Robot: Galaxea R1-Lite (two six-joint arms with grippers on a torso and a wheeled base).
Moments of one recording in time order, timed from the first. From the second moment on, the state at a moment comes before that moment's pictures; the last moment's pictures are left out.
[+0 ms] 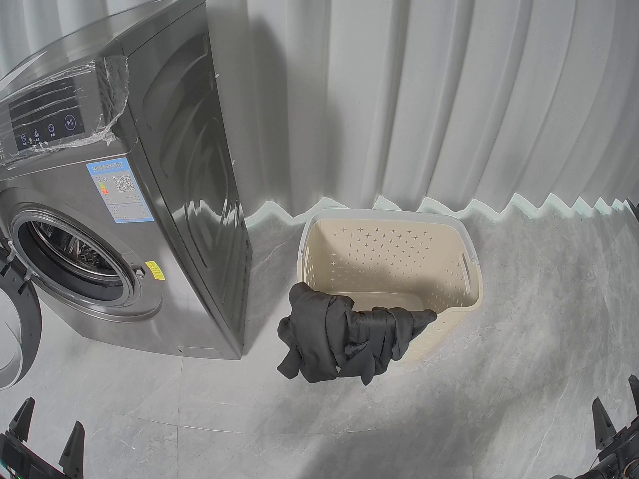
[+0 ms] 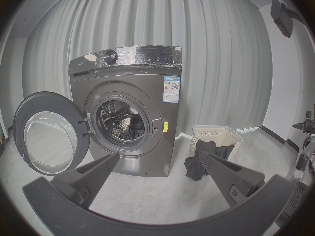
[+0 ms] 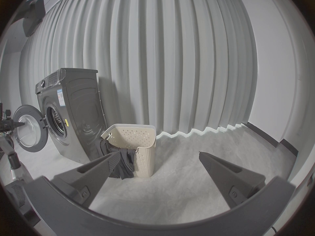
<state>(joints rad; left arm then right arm) 0.00 0.02 -0.02 0.00 0.01 -0.03 -0.01 0.02 -0.02 0.00 0.00 0.01</state>
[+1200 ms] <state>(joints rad) 0.00 0.02 -0.02 0.00 0.01 -0.03 0.29 1.05 -0.22 -0.44 0.19 0.21</state>
